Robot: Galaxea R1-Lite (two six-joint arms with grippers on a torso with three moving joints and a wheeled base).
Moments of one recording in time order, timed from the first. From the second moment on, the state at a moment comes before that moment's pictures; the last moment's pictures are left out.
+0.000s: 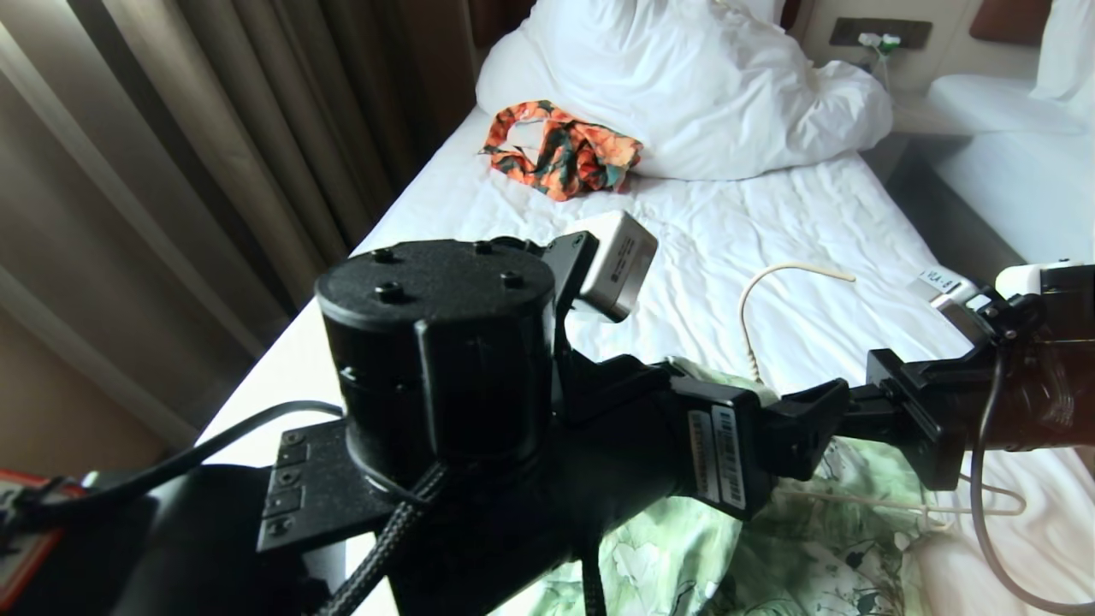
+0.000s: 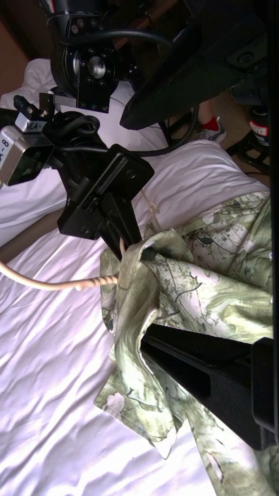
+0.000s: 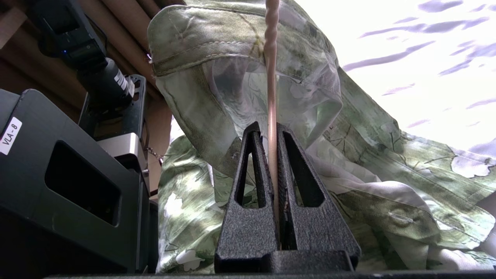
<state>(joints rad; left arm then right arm) -1.15 1.67 -0.98 -0.61 0.19 -0.36 0.14 1.61 -0.82 -0.31 1.18 -0.37</state>
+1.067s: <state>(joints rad) -1.14 1.84 -1.20 -0.50 0.22 -0.33 0.13 1.60 -0.82 -0.31 1.18 -0.37</state>
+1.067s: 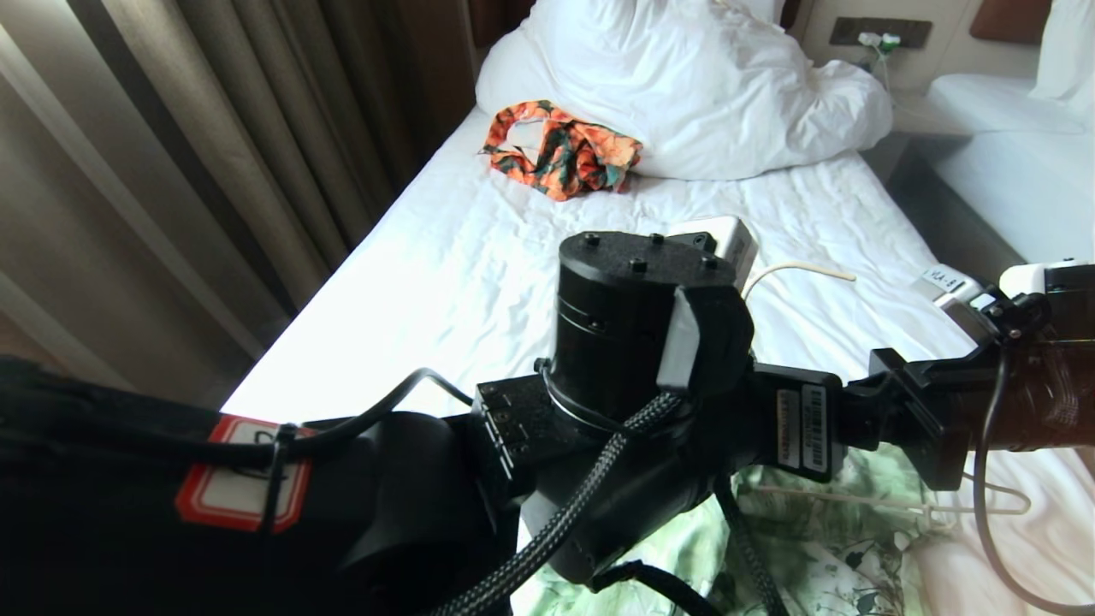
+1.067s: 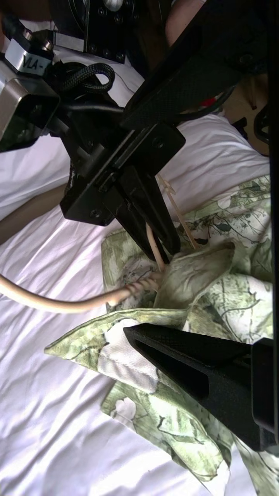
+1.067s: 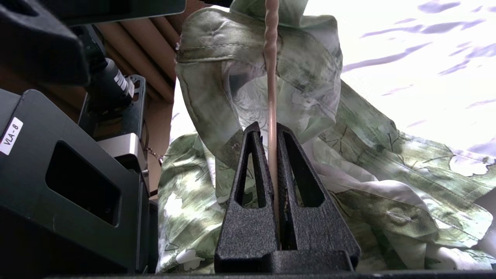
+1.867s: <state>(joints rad) -1.04 1.78 -1.08 -0.51 0.11 -0.24 0.12 1.60 -0.81 -0.31 1.18 -0.37</state>
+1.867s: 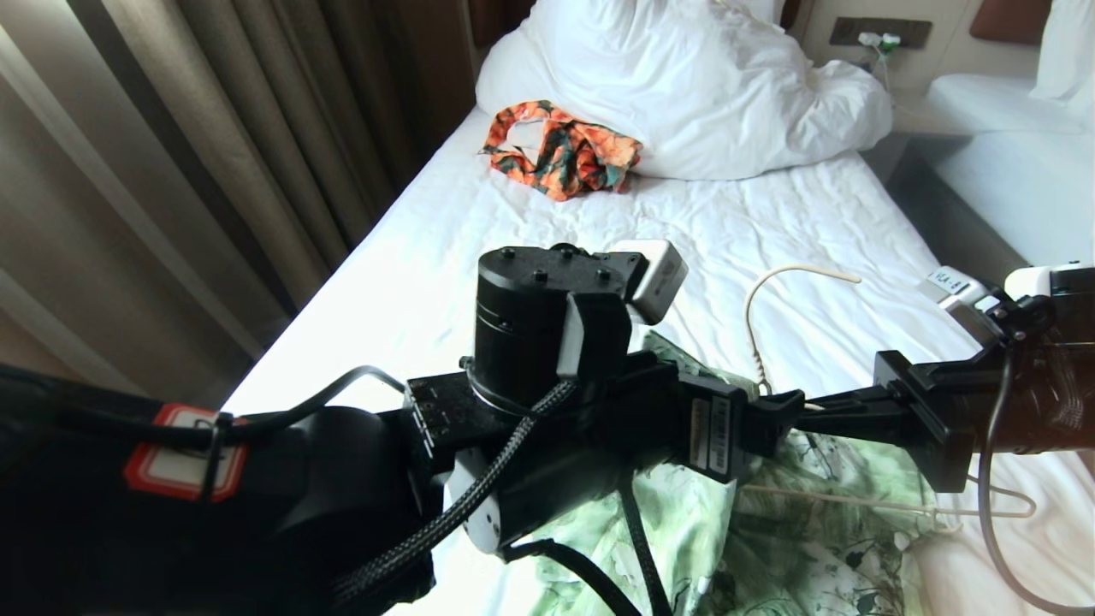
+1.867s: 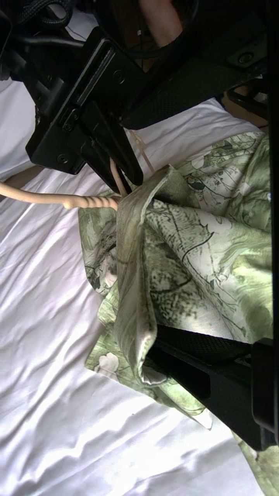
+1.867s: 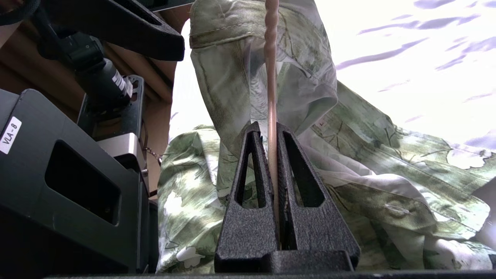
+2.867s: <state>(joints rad) -0.94 1.71 -0.91 -0.62 -0.05 0.08 0.12 1.61 -0.82 -0.31 1.21 -0.37</state>
